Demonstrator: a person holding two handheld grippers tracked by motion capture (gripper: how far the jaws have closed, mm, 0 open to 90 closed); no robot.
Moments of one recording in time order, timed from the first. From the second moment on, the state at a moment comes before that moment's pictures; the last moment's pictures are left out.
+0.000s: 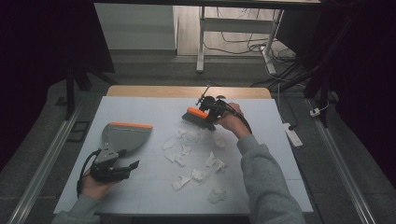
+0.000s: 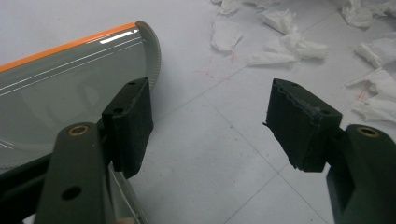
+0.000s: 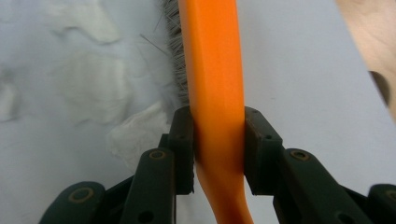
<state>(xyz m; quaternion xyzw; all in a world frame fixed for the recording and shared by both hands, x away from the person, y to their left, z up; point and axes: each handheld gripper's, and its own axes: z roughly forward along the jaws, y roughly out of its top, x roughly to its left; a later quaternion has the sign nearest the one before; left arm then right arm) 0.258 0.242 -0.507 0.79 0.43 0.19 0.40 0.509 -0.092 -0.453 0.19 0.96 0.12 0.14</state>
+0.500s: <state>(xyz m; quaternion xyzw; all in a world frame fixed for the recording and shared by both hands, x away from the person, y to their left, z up) 0.258 0.241 -0.507 0.79 0.43 0.19 0.40 0.484 -0.113 -0.421 0.21 0.94 0.21 0.18</state>
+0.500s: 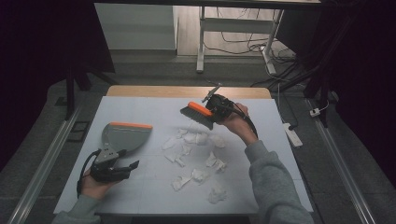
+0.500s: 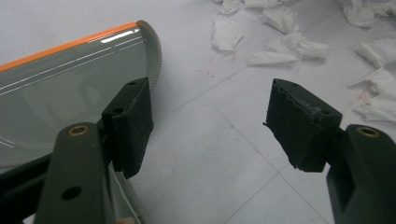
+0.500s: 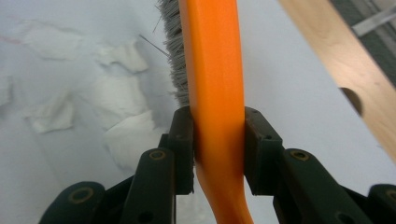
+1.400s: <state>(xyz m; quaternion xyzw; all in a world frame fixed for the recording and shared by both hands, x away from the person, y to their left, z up) 0.259 0.241 -0.509 0.79 0.43 0.19 0.40 0.508 -0.069 -0.459 0.17 0.96 0.13 0.19</state>
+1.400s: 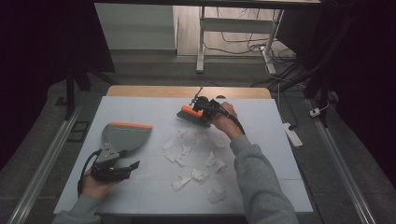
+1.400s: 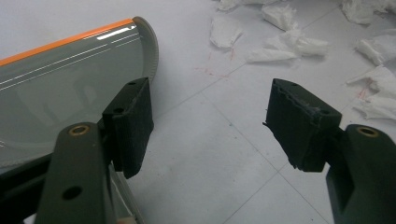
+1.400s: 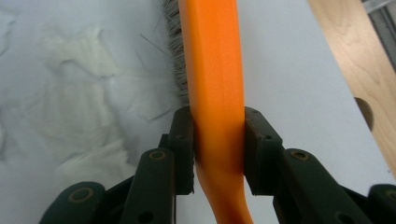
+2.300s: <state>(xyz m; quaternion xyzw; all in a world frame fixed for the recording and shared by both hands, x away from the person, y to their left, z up) 0.258 0.240 -0.510 0.79 0.43 0.18 0.40 0.457 -0.158 -0.423 0.29 0.92 0.13 0.21</state>
